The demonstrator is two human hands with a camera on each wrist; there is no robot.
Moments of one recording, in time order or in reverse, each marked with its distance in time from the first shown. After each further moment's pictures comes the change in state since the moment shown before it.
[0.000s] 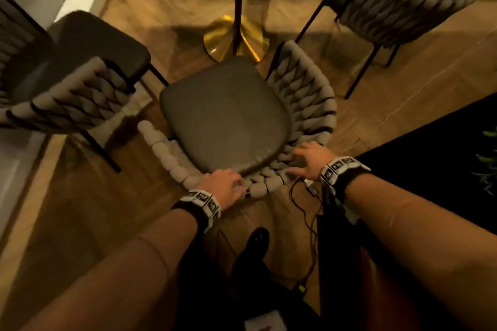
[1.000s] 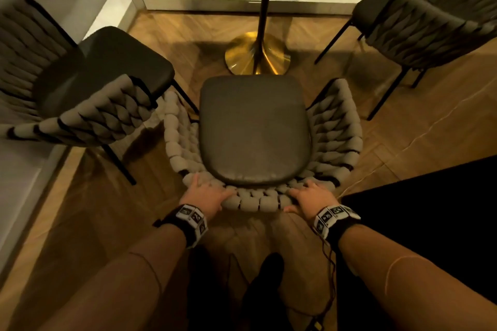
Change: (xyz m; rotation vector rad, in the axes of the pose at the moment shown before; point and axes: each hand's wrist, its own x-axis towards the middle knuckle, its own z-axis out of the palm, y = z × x) left_hand 0.019 -0.091 -0.030 0.389 -0.080 -0.015; right_hand 0.041 -0.062 0.031 -0.155 -0.102 -0.060
